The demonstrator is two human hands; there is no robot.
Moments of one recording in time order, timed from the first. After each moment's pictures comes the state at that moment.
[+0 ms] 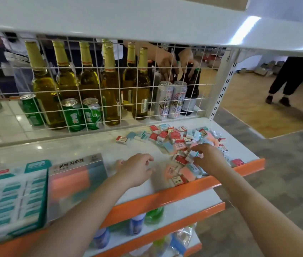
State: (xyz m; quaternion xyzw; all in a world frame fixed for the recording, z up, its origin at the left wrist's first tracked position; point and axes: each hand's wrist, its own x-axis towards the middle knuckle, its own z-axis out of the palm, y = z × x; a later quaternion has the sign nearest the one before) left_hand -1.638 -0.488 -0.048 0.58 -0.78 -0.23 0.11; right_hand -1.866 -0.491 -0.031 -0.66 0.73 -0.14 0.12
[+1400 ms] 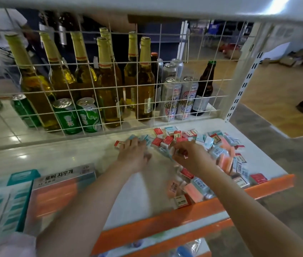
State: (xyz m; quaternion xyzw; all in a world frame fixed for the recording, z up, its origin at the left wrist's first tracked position) left_hand -1.658 -0.589 -0.079 0.66 -0.75 -0.08 0.01; right_hand -1.837 -0.549 -0.038 -0.74 0.63 -0.17 0.18
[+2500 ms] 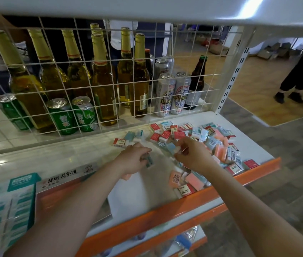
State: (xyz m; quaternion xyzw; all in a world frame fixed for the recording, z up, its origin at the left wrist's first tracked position) left_hand -1.632 -0.578 -0.076 0.54 -0.81 -0.24 0.04; right_hand -1.827 -0.531 -0.038 -0.67 0.68 -0.20 0.20
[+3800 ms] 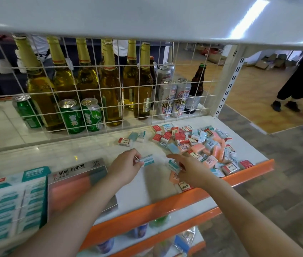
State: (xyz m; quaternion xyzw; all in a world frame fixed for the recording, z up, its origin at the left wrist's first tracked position) left_hand -1.611 -0.525 -0.069 0.61 -0.72 -0.25 0.22; right_hand -1.817 -0.496 -0.048 -0.73 0.64 -0.07 0.22
